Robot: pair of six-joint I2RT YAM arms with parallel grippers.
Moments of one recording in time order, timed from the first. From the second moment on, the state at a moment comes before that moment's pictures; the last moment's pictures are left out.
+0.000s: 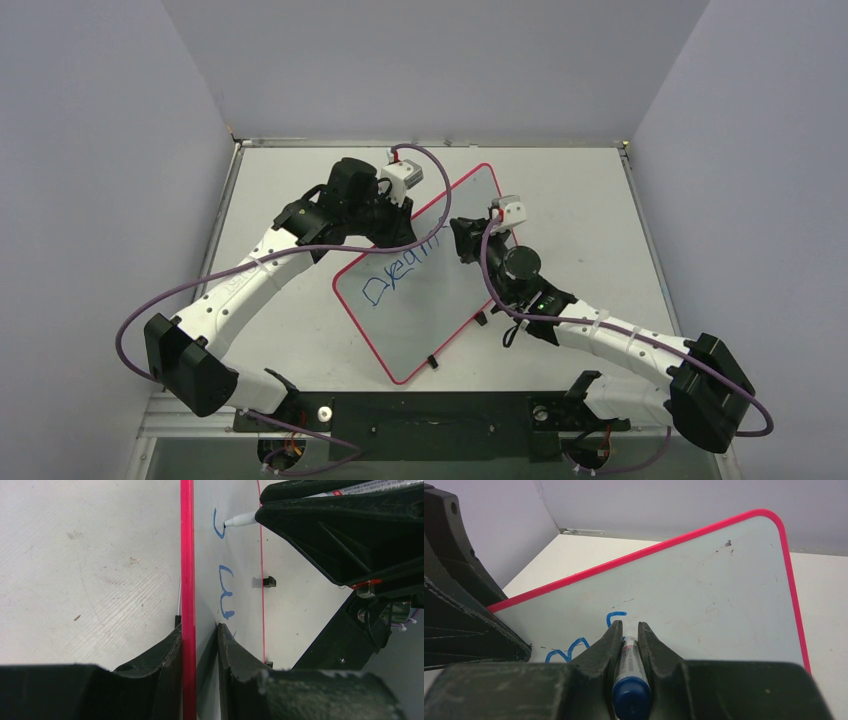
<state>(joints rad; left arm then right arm) -0.63 1.40 1.38 -0.65 0.28 -0.08 0.83 1.15 0.63 0.56 0.37 0.22</state>
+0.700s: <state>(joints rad) -0.63 1.40 1.38 -0.65 0.28 -0.08 0.82 1.15 0.63 0.52 0.40 0.20</state>
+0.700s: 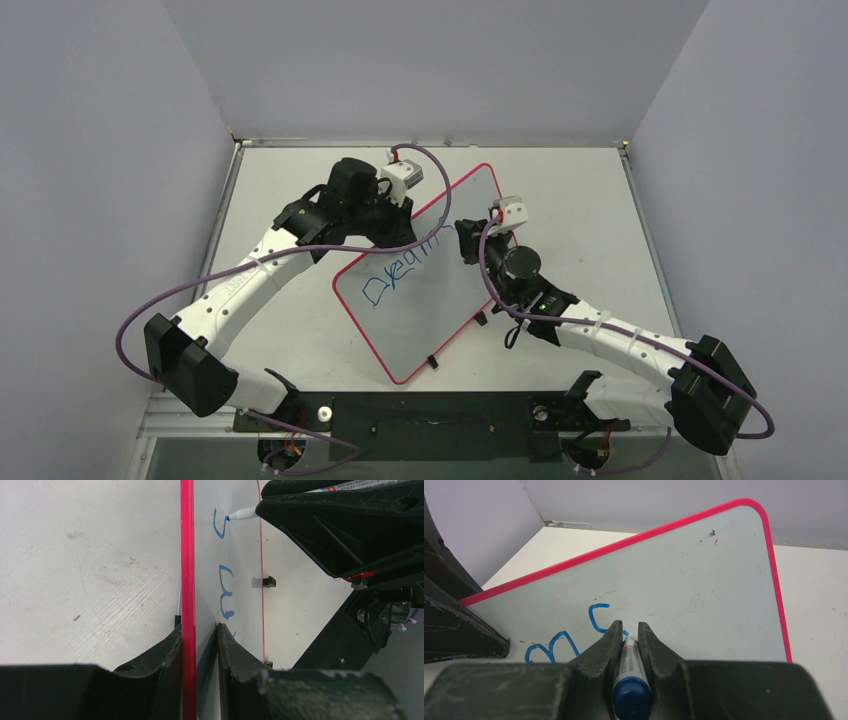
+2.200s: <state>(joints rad) -0.63 1.37 1.38 -0.68 0.29 -0.07 0.86 0.90 0.61 0.43 0.32 0.27</state>
